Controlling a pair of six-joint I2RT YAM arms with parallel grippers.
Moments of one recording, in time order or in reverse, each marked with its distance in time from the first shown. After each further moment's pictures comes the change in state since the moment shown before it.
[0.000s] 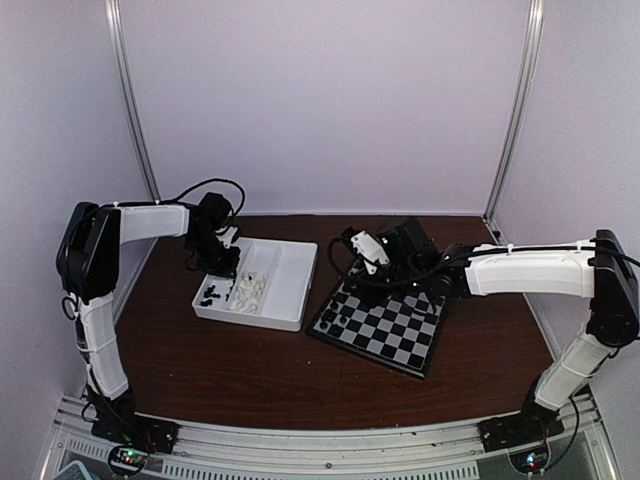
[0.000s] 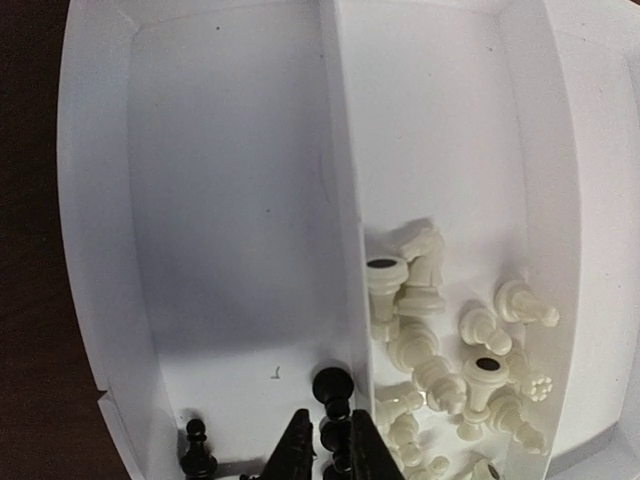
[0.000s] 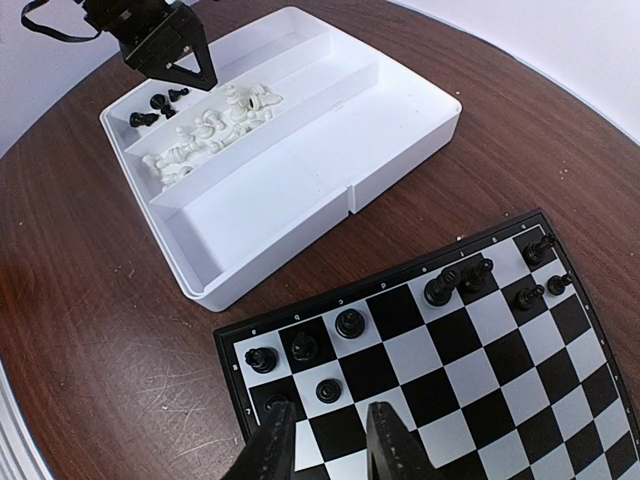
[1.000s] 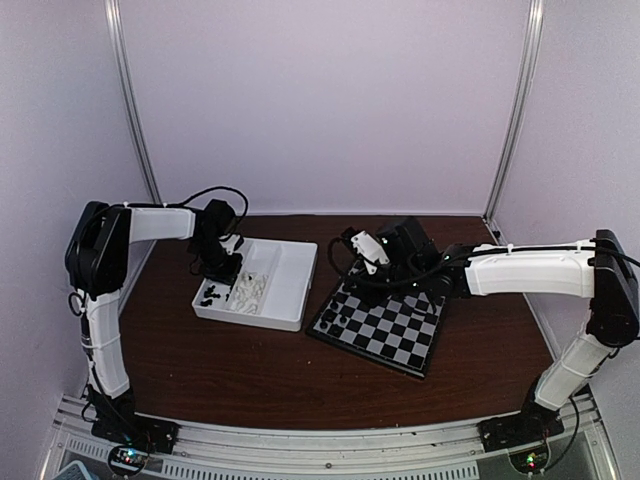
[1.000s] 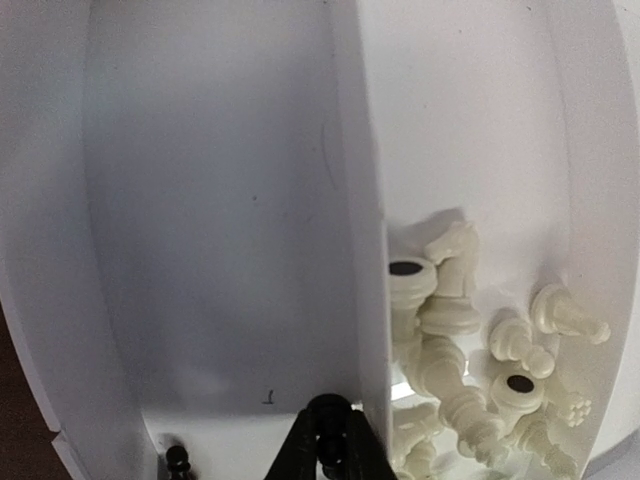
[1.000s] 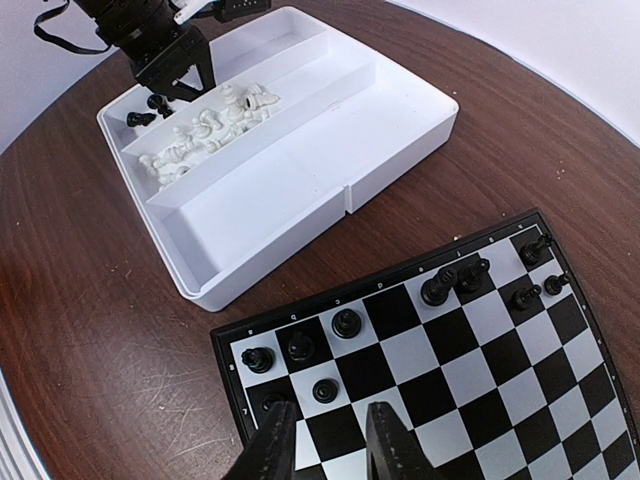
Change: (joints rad) left arm 0.000 0.071 0.021 -0.012 0.010 0.003; right arm 0.000 0.000 0.000 -0.001 0.007 -0.003
